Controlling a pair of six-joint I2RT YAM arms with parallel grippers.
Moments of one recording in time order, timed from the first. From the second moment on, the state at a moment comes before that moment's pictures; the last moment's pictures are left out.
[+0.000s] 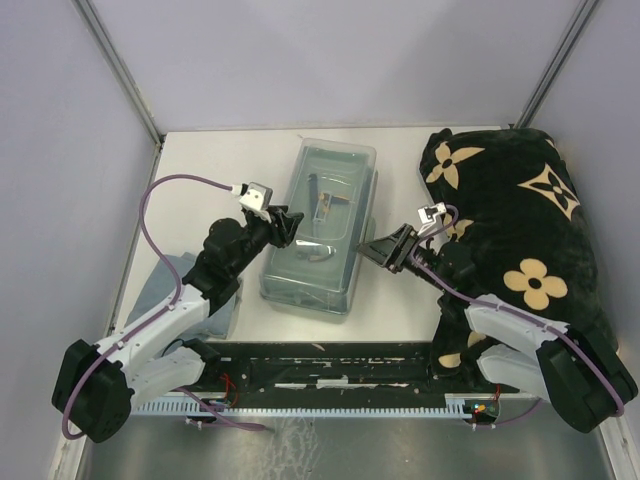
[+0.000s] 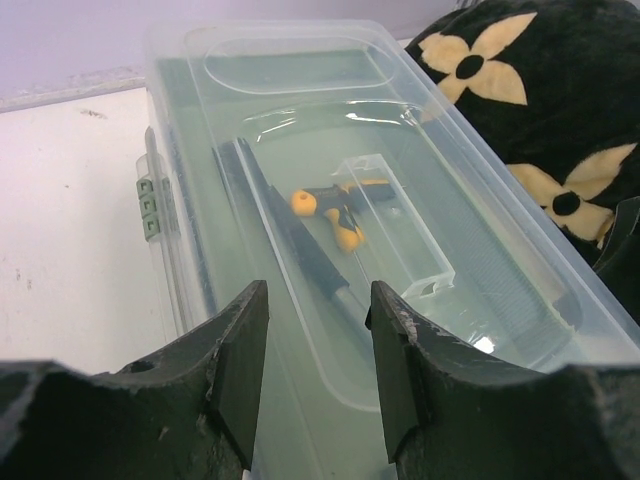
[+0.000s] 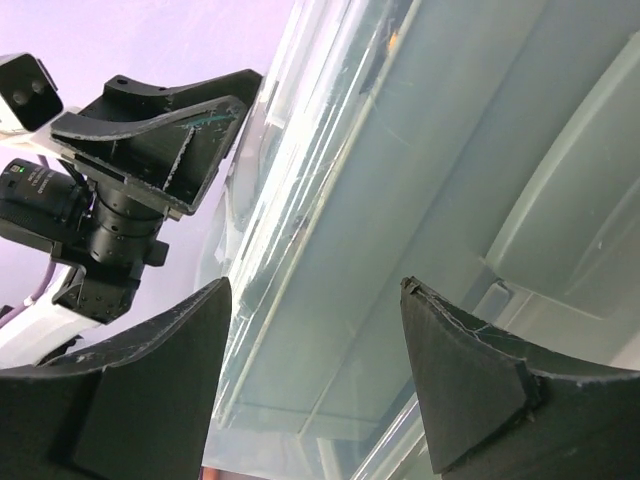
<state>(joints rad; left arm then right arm) -0.57 1.02 0.57 0.37 0.04 -0.17 0.52 1.10 0.30 0.82 -0.40 1.10</state>
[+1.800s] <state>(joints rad) -0.58 1.02 0.59 0.33 0.09 -0.19 0.51 1.56 0.68 0.08 -0.07 0.72</state>
